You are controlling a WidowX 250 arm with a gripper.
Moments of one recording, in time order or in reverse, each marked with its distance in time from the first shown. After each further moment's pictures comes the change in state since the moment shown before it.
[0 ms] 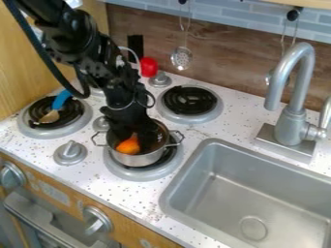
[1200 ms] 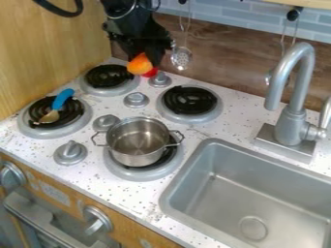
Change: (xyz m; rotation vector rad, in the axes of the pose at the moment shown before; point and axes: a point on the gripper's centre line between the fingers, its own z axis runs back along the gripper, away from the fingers) arm 0.082 0.015 0.105 -0.021 -0.258 0.105
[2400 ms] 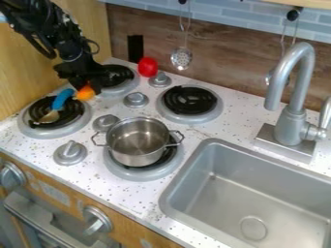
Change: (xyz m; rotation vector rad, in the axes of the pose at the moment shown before) arm -0.022 0.151 -0.112 0.170 0.109 0.216
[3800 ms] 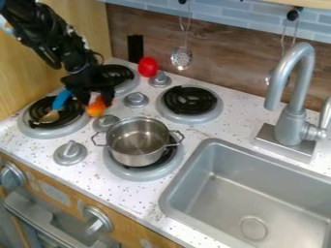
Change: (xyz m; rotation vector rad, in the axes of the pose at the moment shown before) arm -0.016 -0.060 -0.021 -0.134 0.077 -0.138
